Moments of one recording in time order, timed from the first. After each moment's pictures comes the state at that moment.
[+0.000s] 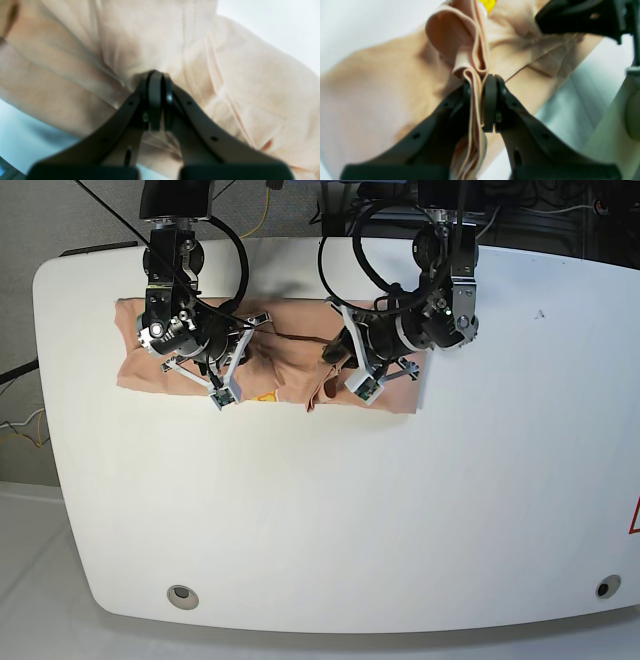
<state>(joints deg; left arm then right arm) 6.4 6.7 1.1 94.4 -13.6 -41.9 53.7 -5.0 4.5 4.2 96.9 9.5 26.8 -66.8</state>
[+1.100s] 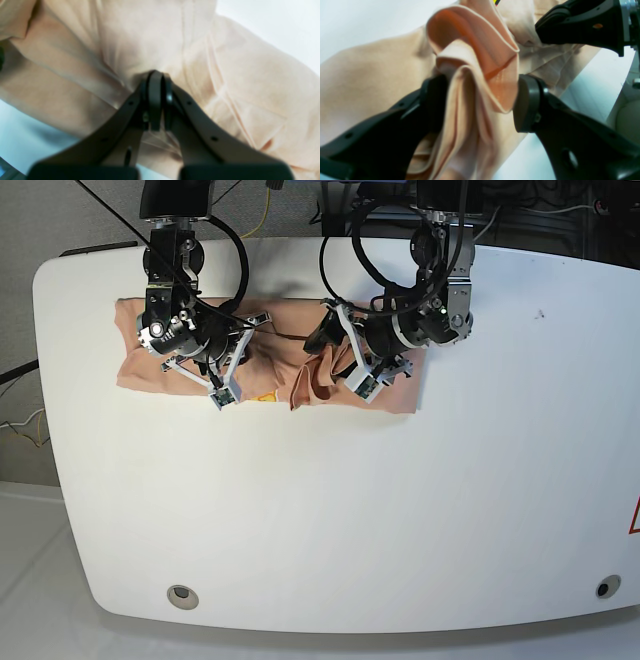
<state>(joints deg) 6.4 6.7 1.1 90.2 -13.6 -41.7 47.4 -5.1 4.5 4.2 96.9 9.5 26.8 -66.8</state>
